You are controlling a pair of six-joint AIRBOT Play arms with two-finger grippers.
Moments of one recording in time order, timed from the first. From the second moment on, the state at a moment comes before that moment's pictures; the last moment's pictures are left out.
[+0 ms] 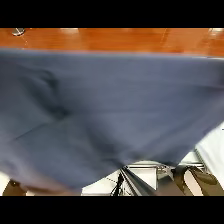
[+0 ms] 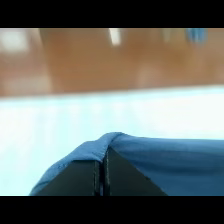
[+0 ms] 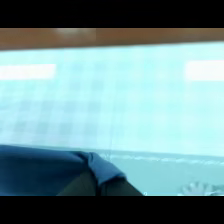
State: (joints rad) left arm 0.06 -0.59 1.56 1.38 -1.38 -1.50; right arm -0.25 -0.70 1.63 -1.15 1.63 1.57
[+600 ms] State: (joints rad) left arm 0.05 -1.30 1.37 1.18 -0.99 -1.50; right arm -0.20 -1.34 1.36 -1.02 1.08 1.42
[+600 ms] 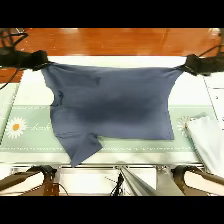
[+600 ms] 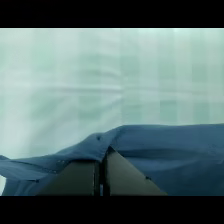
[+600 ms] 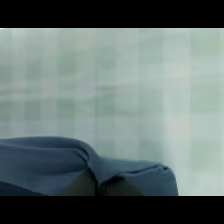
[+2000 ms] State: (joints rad) left arm 0.12 -1.74 1.46 1.08 -1.51 -1.40; right arm -0.23 -1.85 1.63 -1.08 1.47 1.41
